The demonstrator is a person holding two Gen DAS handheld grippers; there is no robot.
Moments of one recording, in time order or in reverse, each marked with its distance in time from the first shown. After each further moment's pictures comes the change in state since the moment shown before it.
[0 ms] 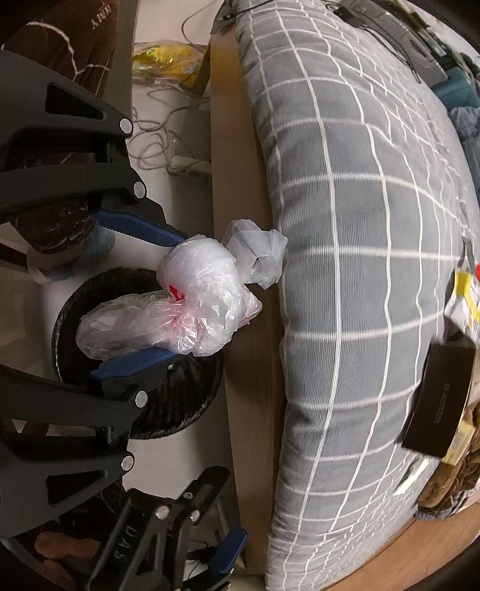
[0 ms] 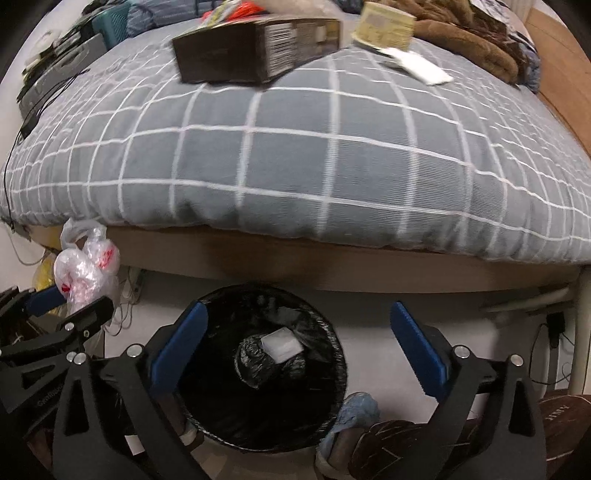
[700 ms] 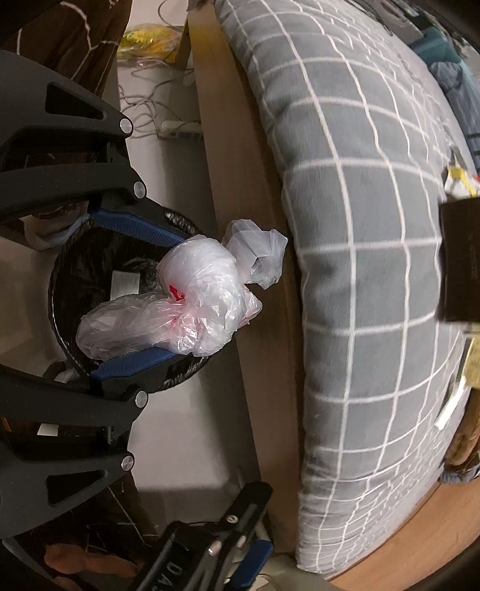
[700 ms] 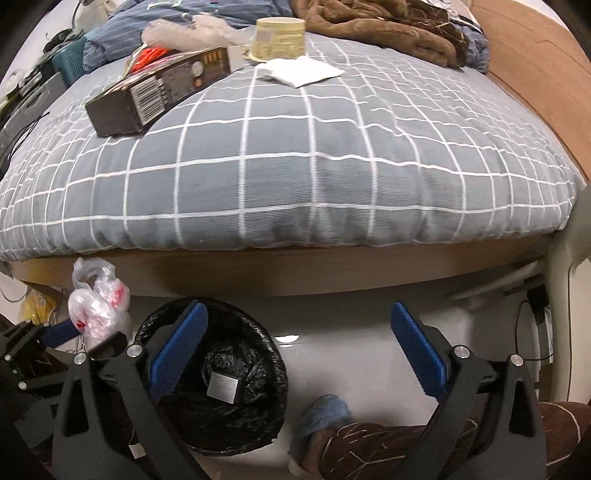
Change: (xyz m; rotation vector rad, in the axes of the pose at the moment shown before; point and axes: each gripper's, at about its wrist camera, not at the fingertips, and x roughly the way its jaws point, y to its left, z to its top) left arm 0.018 -0.081 -0.003 0.092 0.021 -0.076; right arm -0.020 -0.089 -0.014 0.121 -0.060 -0.085
